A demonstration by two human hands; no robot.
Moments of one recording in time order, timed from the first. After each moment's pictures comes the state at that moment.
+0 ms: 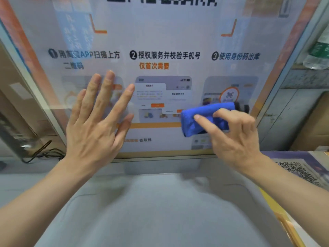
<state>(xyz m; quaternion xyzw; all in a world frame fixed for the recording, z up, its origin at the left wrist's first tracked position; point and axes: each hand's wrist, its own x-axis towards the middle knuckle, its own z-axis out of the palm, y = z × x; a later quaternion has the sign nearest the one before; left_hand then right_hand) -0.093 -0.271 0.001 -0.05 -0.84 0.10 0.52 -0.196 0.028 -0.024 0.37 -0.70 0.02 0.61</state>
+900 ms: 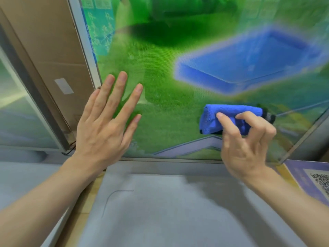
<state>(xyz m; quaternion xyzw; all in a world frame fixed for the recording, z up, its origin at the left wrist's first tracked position) -0.064 -0.343 0.003 -0.05 -0.86 0.11 0.50 -0.169 -0.058 -0.034 0.30 -0.70 0.13 0.63</state>
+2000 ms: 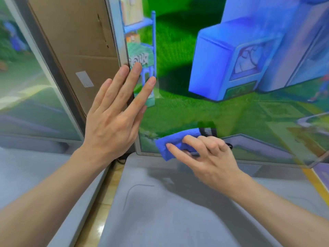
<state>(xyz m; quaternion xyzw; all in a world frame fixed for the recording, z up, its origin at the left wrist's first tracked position) -0.052 -0.374 0.010 -0.07 -0.85 0.11 0.51 -0.139 -0.138 -0.064 0.50 -0.67 0.04 0.55</state>
